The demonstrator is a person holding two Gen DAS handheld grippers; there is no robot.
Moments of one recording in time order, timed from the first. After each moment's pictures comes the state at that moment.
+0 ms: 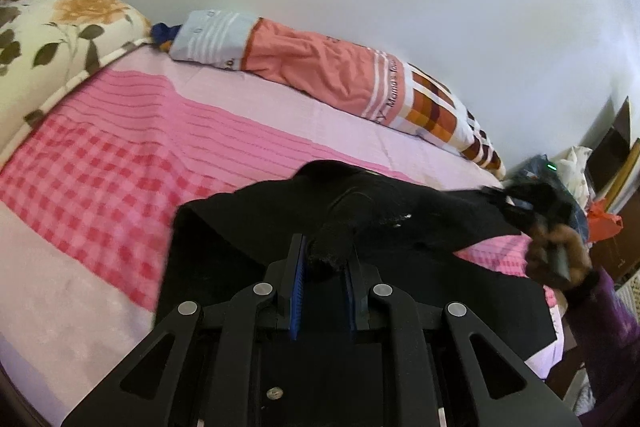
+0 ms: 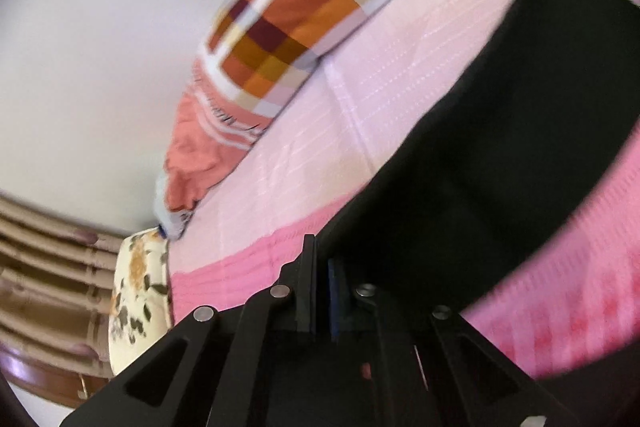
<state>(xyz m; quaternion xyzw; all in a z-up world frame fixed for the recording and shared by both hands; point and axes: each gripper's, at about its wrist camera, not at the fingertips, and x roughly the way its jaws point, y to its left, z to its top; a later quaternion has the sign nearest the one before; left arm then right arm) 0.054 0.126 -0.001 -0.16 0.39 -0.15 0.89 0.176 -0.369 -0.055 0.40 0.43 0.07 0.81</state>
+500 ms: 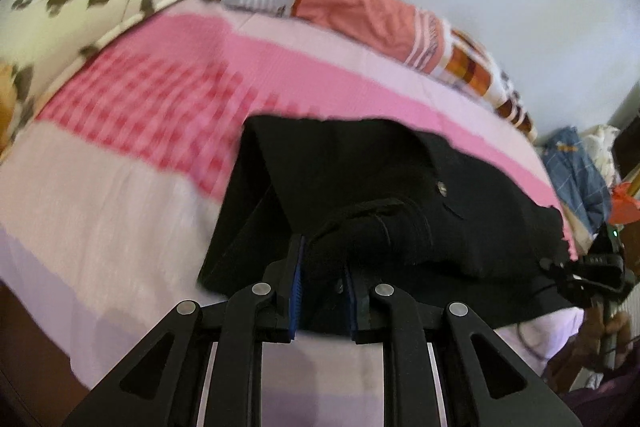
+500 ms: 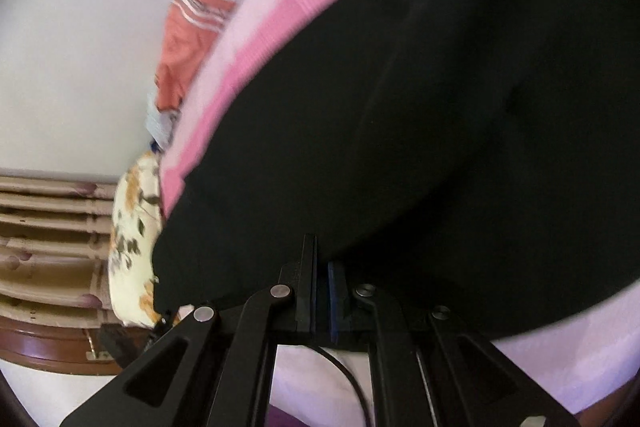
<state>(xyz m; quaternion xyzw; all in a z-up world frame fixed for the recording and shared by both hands) -0.006 0.156 -0.042 -0.14 0.47 -0.10 0.87 -0.003 -0.326 -0.131 0.45 0.52 0.06 0.72</state>
